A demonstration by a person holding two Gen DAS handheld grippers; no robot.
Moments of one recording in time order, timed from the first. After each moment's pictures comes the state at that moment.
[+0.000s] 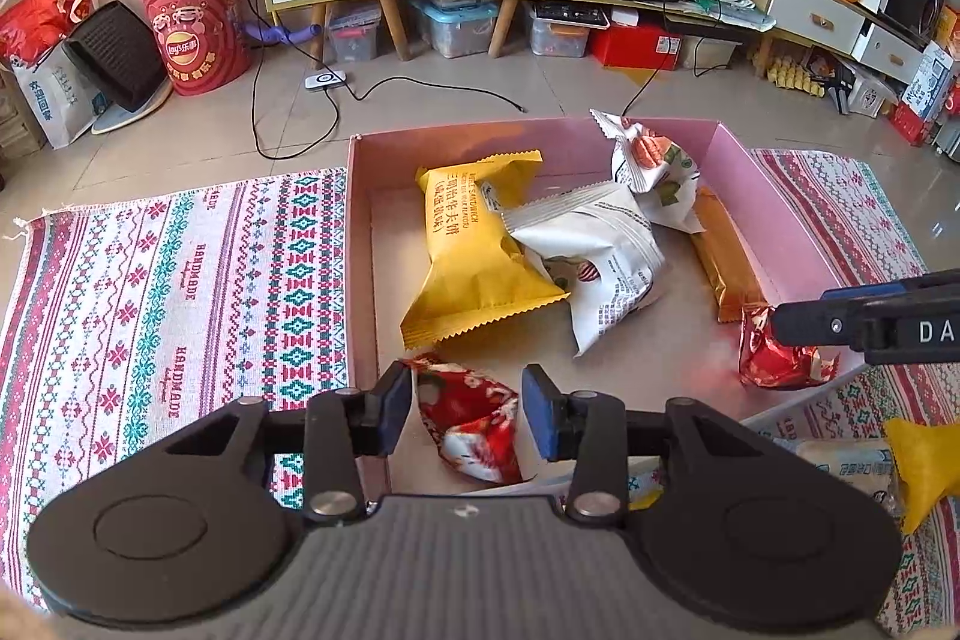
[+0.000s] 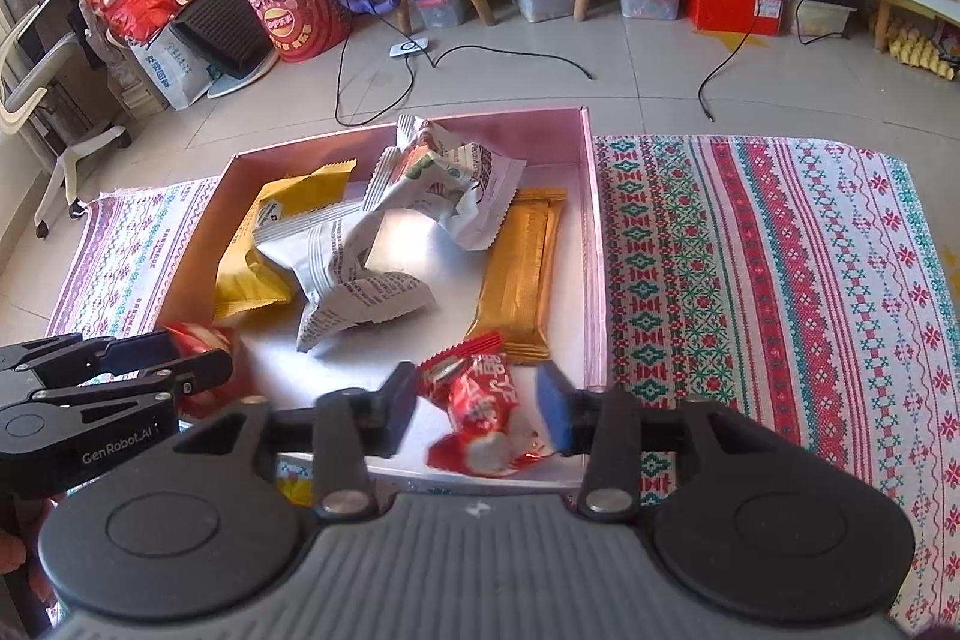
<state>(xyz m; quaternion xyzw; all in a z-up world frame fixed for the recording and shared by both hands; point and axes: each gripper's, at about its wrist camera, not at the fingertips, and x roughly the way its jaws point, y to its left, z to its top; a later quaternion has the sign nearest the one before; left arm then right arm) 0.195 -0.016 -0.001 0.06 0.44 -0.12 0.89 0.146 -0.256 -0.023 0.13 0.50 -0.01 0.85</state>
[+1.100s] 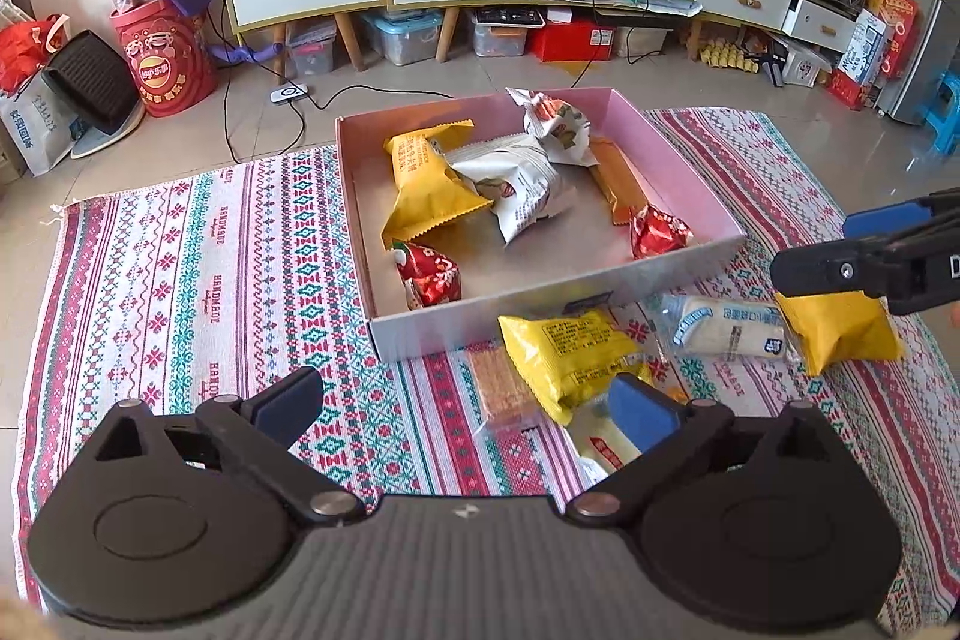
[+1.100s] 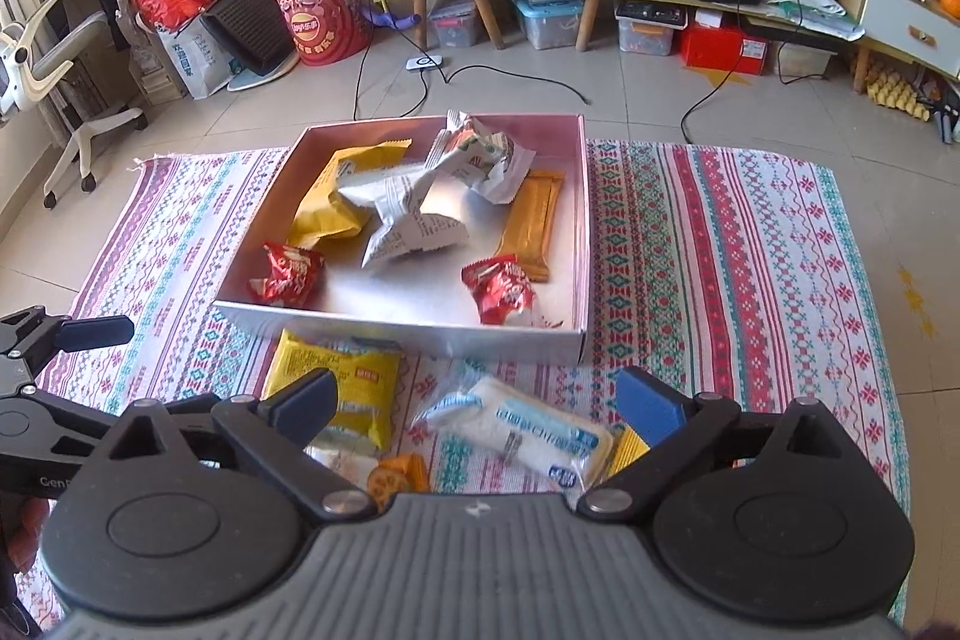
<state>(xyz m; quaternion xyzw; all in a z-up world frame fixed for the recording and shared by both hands) 0.103 0.007 0.032 0.08 0.43 -0.18 0.88 0.073 -0.232 0.026 0.09 0.49 -0.01 0.87</state>
